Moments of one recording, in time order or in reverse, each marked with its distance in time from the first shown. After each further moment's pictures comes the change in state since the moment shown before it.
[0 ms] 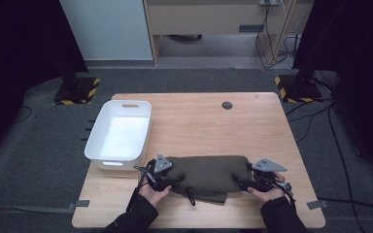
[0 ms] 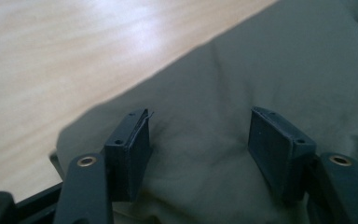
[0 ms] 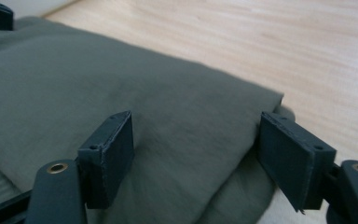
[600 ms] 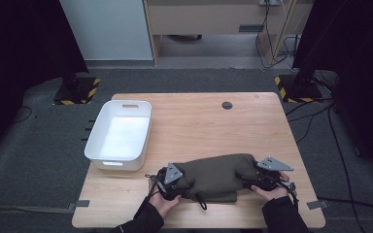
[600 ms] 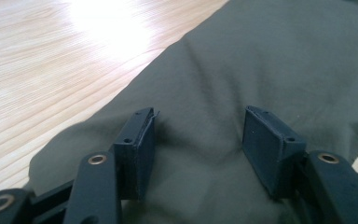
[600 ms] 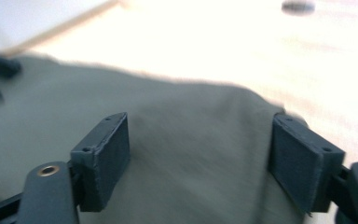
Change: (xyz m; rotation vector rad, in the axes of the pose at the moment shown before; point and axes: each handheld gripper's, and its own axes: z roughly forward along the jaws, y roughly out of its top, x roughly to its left) left arm -0.033 -0.007 0.017 -0.048 -0.035 0.060; right arm -0.007 0.006 -0.010 -0.060 -0.014 0.022
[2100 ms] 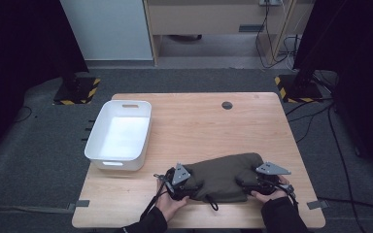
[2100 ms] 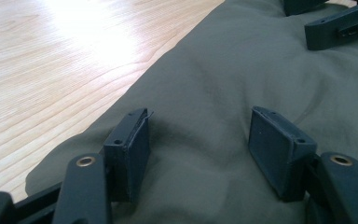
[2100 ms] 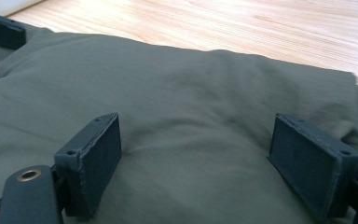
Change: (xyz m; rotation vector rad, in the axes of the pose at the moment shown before) left arm -0.010 0.004 0.019 -0.038 -0.056 0.004; right arm -0.007 -0.024 0.006 0.061 0.015 -0.013
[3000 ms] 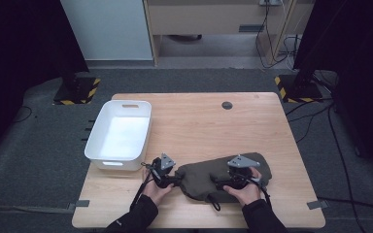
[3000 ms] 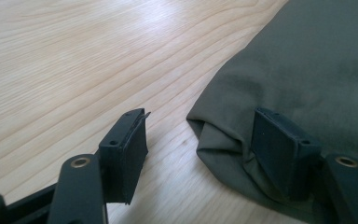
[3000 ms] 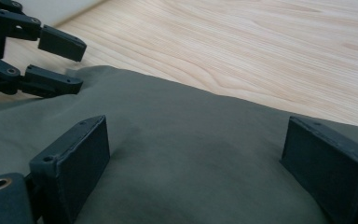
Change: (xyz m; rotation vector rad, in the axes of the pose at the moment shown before) left arm 0.058 -0.008 -0.001 0.173 0.143 -0.039; right arm 0.058 0.035 0.049 0.025 0.050 -0.017
